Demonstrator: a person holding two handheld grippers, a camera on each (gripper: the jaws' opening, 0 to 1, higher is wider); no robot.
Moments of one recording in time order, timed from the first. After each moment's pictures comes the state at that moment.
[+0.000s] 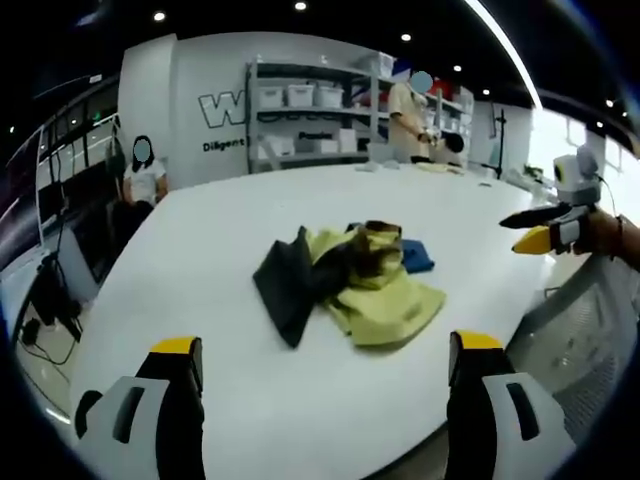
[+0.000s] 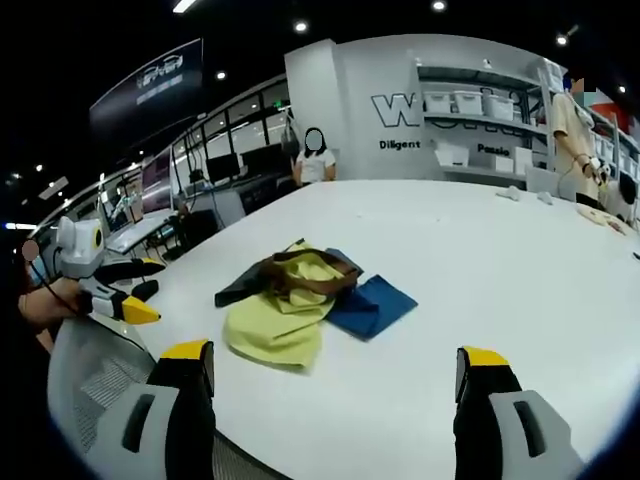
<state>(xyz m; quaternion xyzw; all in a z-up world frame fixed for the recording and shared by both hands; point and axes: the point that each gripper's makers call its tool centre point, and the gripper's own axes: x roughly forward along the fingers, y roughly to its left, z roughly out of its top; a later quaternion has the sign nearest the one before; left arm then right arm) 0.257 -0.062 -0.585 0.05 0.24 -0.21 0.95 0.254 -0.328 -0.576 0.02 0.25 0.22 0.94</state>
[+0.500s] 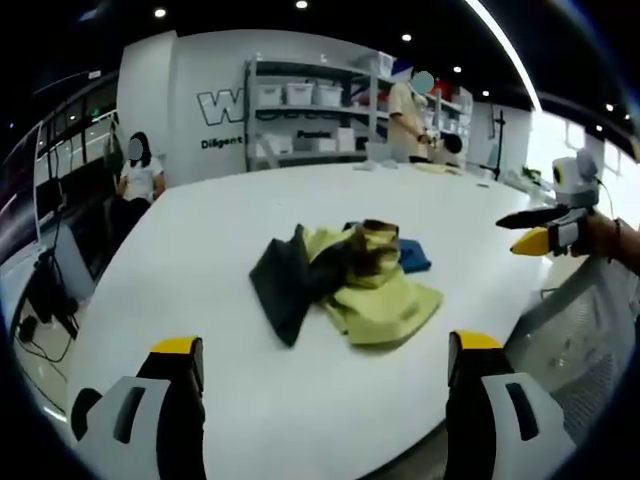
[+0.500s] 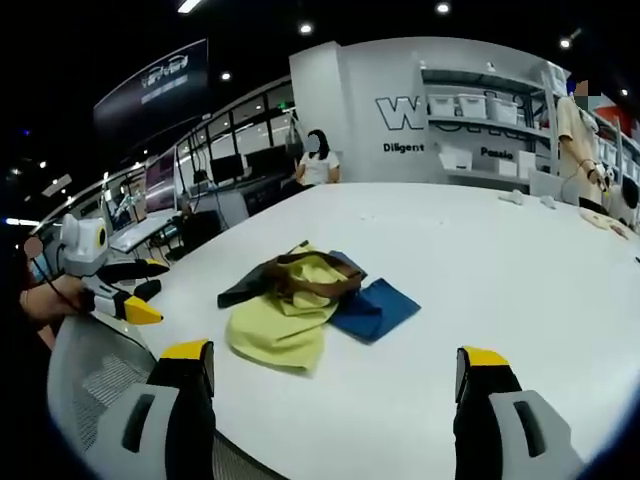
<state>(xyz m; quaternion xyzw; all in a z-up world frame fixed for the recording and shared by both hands) 0.256 -0.064 -0.586 0.04 0.24 -0.22 0.94 0.254 -0.325 -0.574 0.01 0.25 0.22 0.94</state>
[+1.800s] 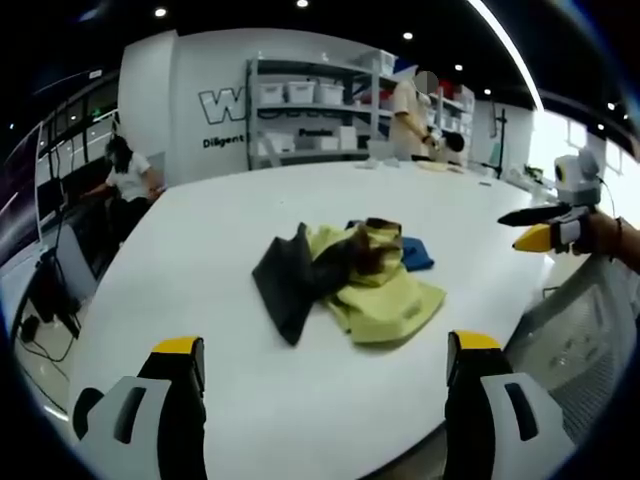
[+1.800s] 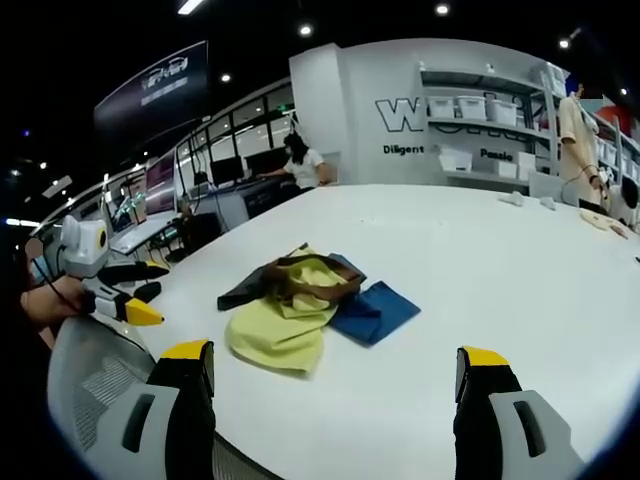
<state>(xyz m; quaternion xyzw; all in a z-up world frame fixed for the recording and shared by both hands) 0.257 -0.062 -0.587 0.05 0.24 -0.22 0.94 0.256 -0.326 -0.572 0.02 0.24 0.22 0.94</state>
